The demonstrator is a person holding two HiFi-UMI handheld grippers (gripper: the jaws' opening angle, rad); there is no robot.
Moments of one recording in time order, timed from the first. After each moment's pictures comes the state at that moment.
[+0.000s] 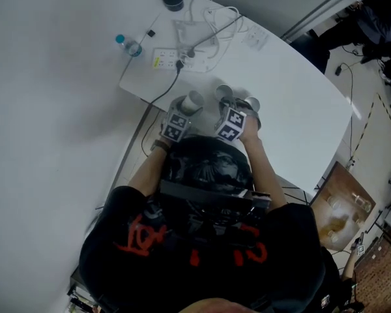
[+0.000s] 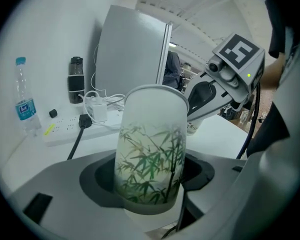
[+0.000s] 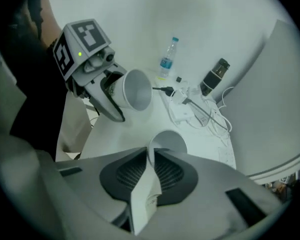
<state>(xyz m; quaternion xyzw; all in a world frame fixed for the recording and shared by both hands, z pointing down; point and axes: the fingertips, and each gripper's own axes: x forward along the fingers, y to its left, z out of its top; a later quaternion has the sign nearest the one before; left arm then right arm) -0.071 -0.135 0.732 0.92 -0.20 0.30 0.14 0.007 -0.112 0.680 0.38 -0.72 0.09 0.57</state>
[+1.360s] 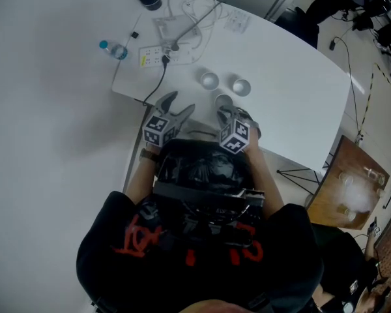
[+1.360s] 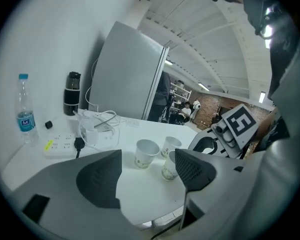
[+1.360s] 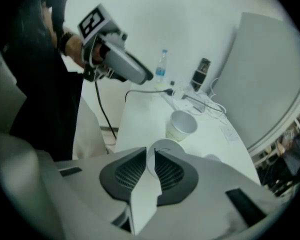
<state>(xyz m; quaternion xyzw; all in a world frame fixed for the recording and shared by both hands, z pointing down) -0.073 -0.107 0.631 0.95 -0.16 0.21 0.18 0.003 -0.016 0.687 0.44 -0.75 0.15 0.47</state>
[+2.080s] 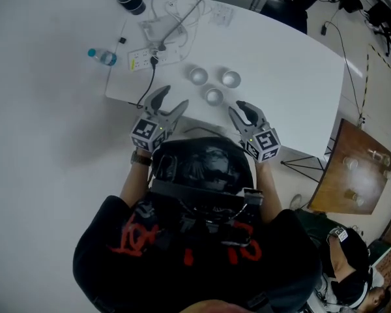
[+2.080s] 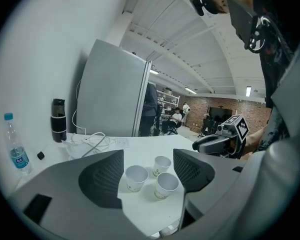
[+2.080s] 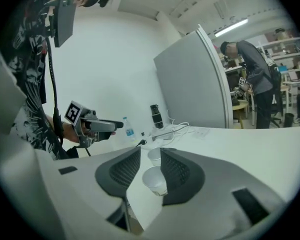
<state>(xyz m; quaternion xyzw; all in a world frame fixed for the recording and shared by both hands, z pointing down) -0.051 -0.095 0.549 0.97 -0.12 0.17 0.12 0.070 0.029 0.576 0.62 -0.75 0.22 0.06</state>
